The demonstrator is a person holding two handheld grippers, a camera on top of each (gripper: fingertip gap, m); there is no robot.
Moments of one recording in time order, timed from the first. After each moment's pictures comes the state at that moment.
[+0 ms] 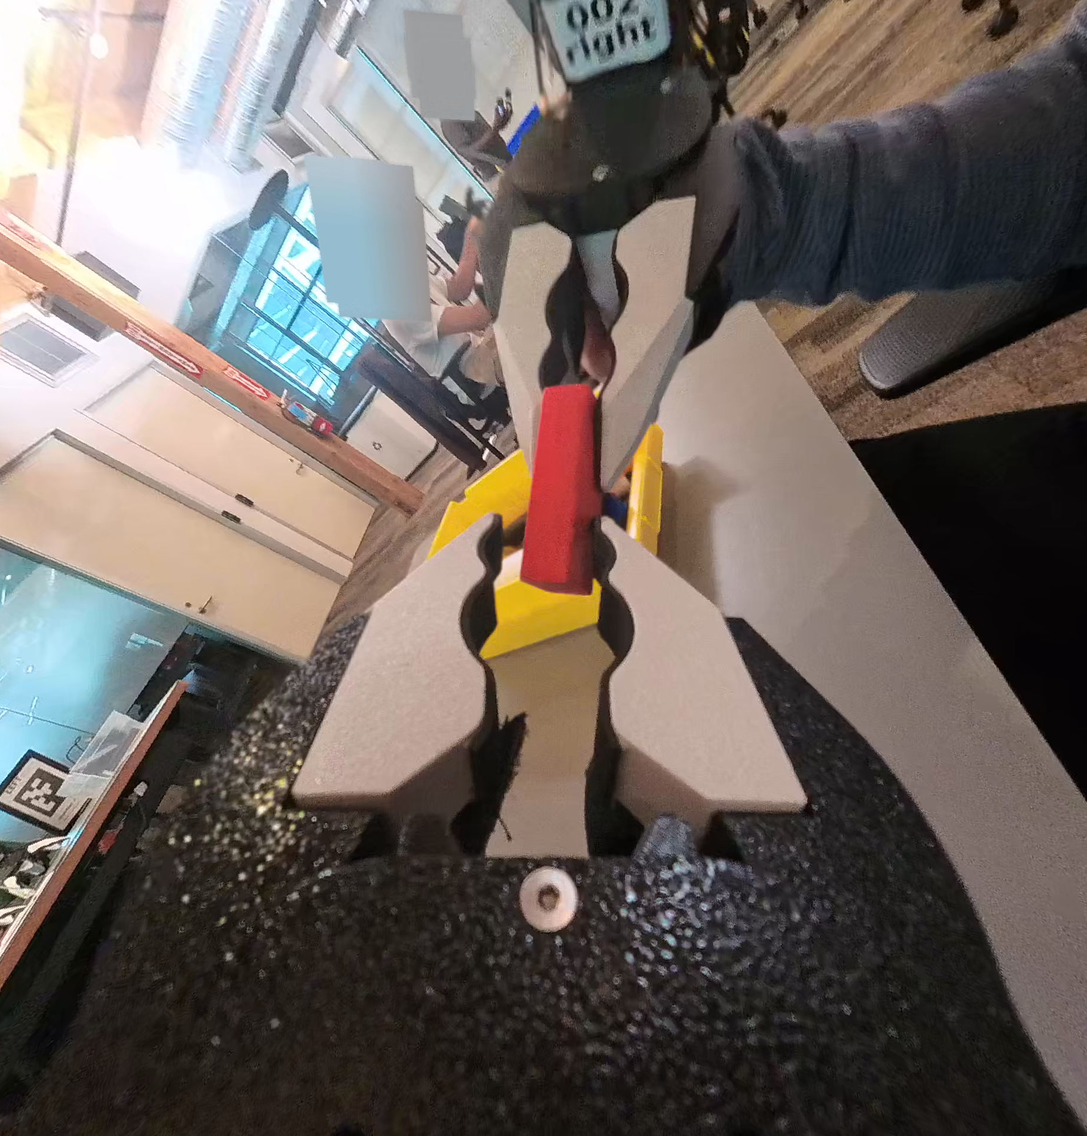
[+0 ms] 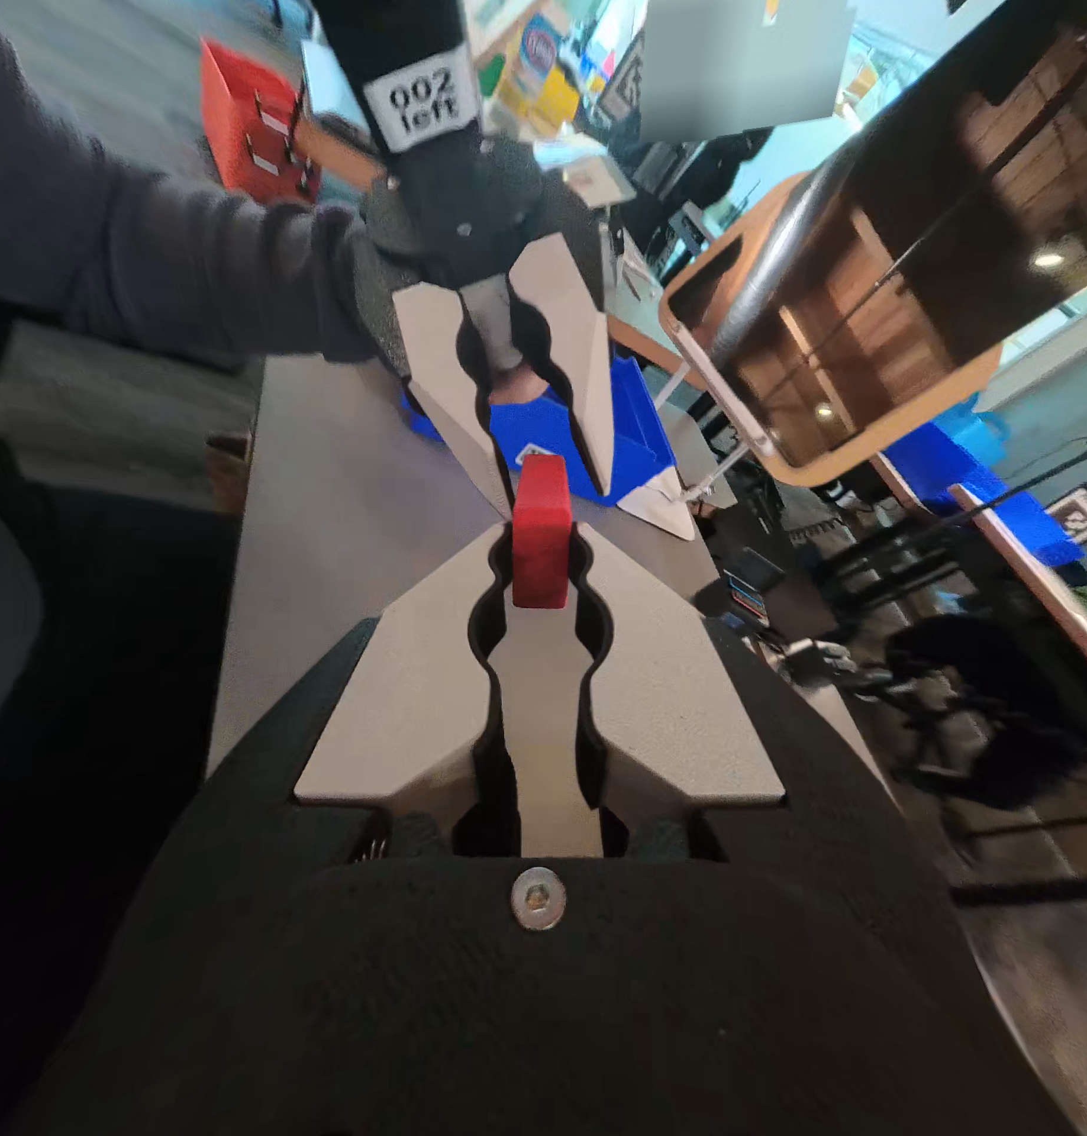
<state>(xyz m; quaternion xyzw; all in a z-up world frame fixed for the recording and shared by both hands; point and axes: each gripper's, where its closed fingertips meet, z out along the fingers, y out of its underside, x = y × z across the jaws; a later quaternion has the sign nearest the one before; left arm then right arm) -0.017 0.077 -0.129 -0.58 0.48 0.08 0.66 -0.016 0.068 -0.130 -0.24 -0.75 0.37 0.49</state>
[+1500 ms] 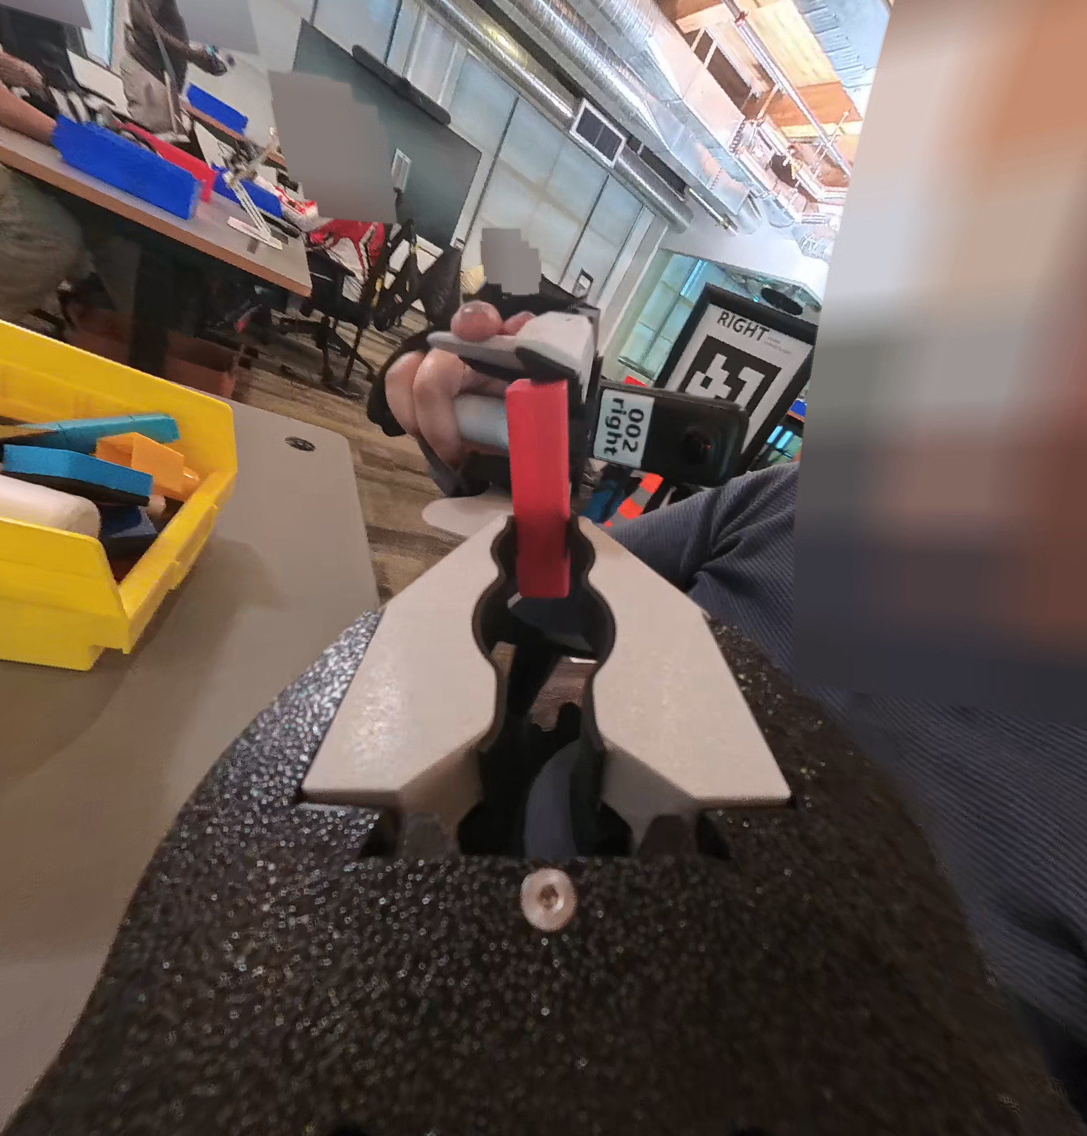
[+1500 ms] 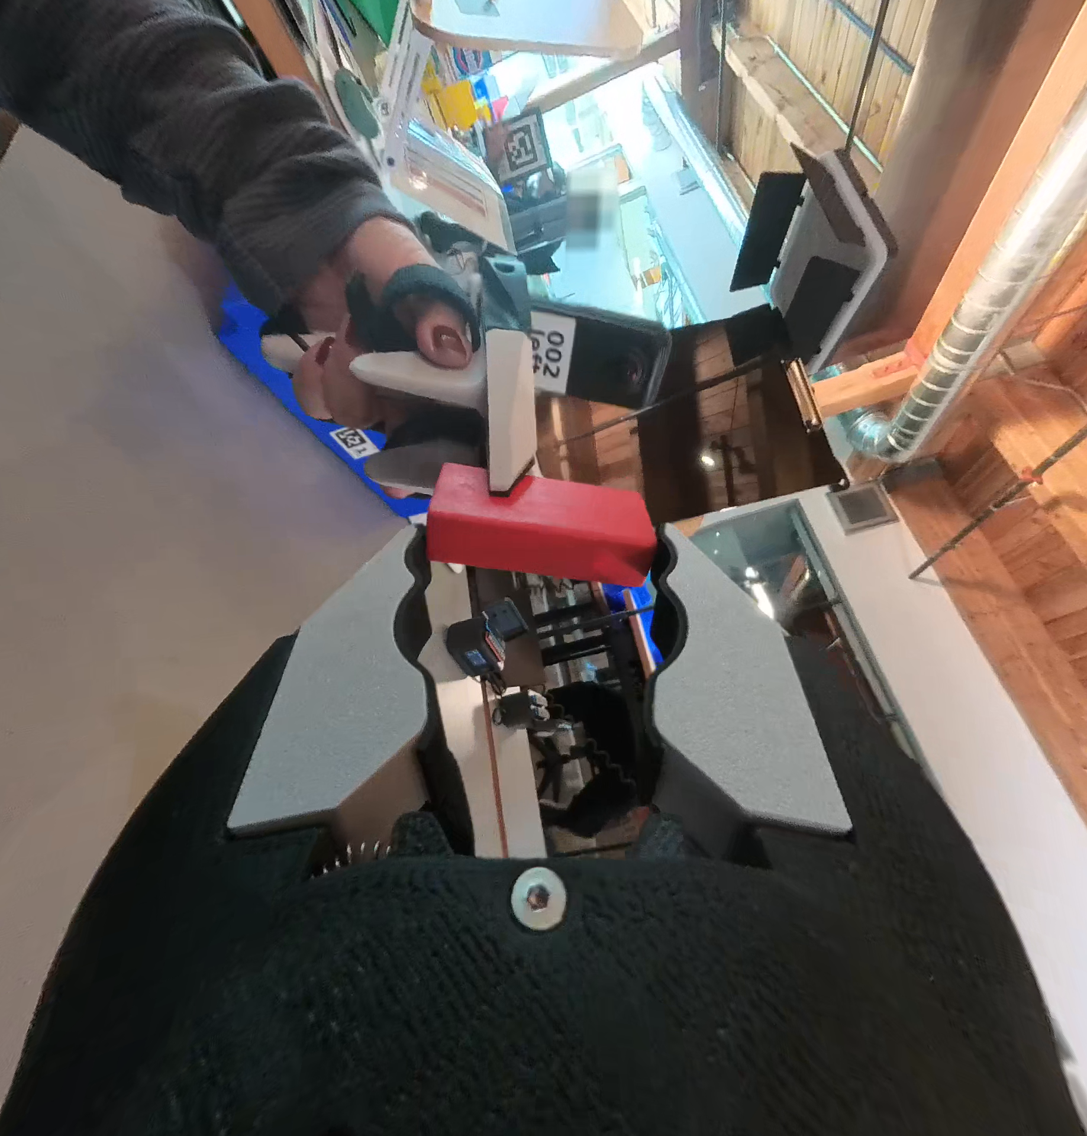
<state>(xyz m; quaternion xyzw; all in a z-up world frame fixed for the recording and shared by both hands) 0.016 0.058 -0.116 -0.64 0.24 -0.54 0.49 -0.016 0.061 -0.107 -0.05 -0.71 0.19 0.68</state>
